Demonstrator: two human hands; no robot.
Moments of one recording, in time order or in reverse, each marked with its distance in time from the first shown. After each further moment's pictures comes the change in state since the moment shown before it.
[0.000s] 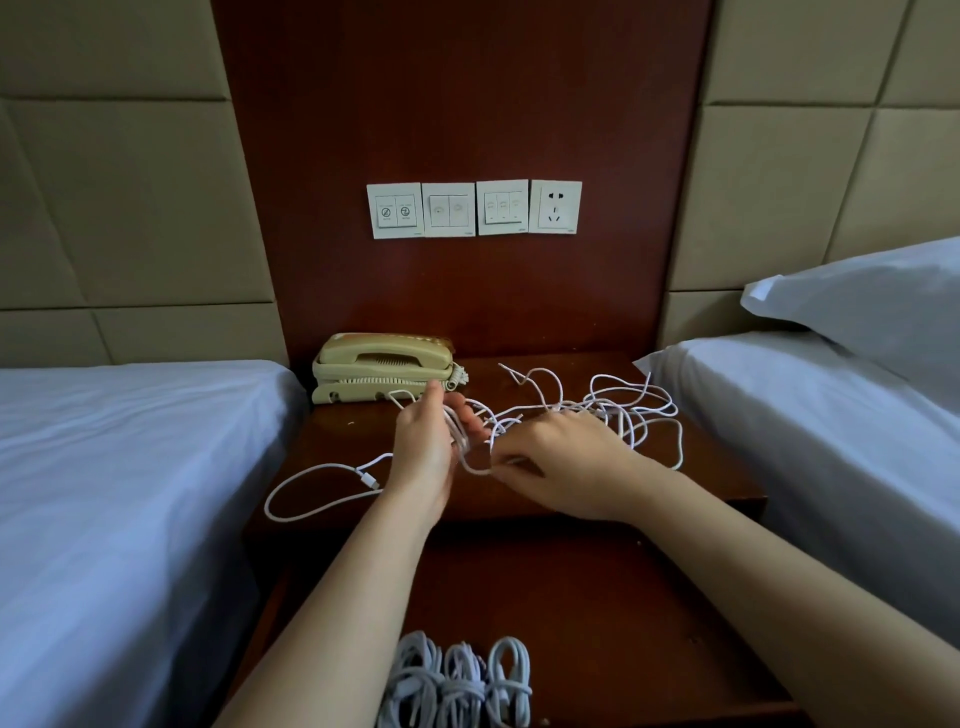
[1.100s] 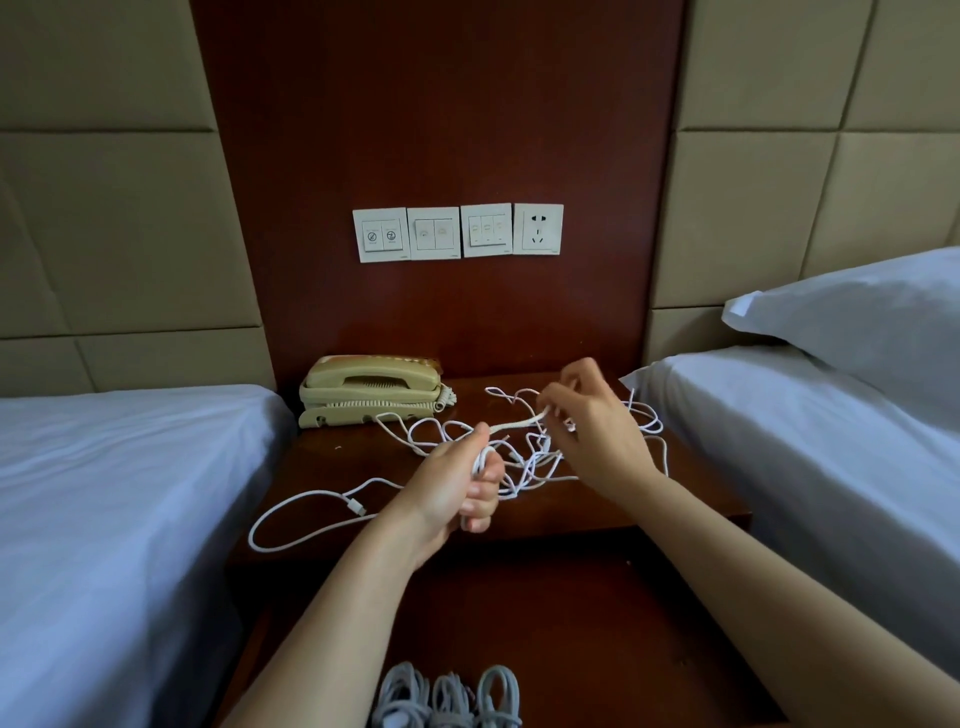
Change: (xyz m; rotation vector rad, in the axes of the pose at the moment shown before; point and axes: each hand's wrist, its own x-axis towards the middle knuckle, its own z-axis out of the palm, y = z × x) left_hand -0.025 0.006 0.000 0.530 -0.493 -0.191; right_hand -0.003 0.063 0.025 0.024 0.505 0.327
